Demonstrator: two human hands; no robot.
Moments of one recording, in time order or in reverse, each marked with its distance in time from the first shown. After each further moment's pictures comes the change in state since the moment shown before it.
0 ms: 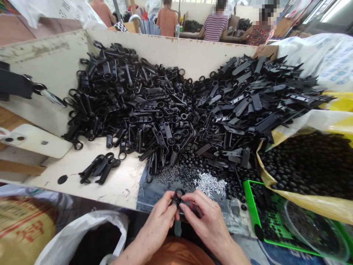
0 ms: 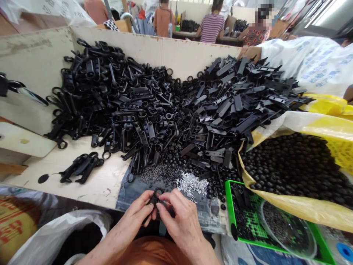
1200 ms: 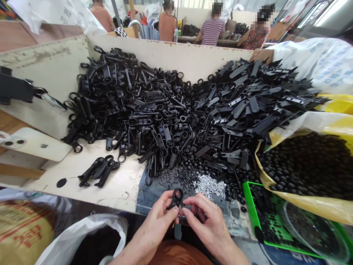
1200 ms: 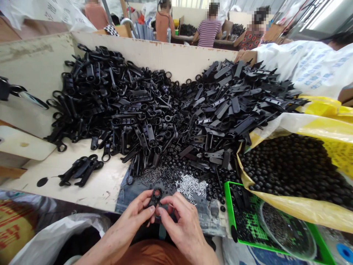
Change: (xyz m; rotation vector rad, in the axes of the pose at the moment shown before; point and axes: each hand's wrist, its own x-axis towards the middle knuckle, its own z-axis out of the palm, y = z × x) left_hand 0.000 0.001 0.002 -0.317 0.016 -0.041; right_hand -0.005 0.001 -0.002 0.081 0.010 0.096
